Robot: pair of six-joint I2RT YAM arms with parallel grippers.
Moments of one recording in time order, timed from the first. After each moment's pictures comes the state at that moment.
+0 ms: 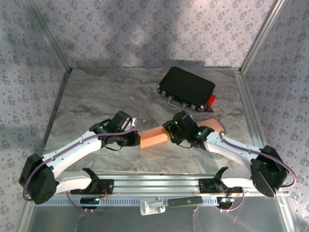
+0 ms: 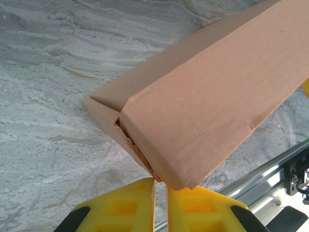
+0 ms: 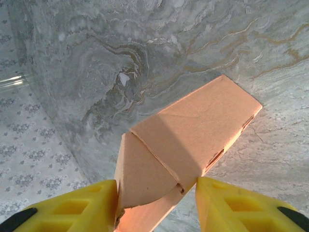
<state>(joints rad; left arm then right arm) -0.74 1.16 0.78 -0.64 0.26 -0.67 0.78 1.24 0.72 -0.23 -0.05 1.65</state>
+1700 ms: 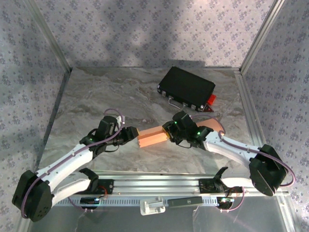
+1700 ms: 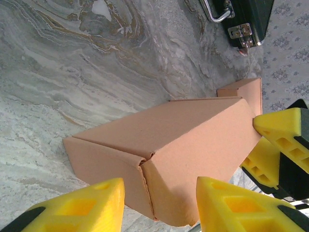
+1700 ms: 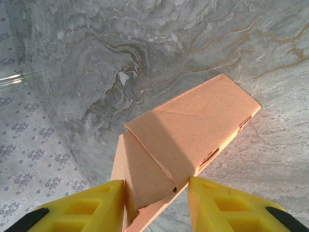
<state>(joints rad) -0.59 0.97 0.50 -0.21 0.33 -0.98 0.78 1.26 0.72 -0.22 -0.06 1.65</state>
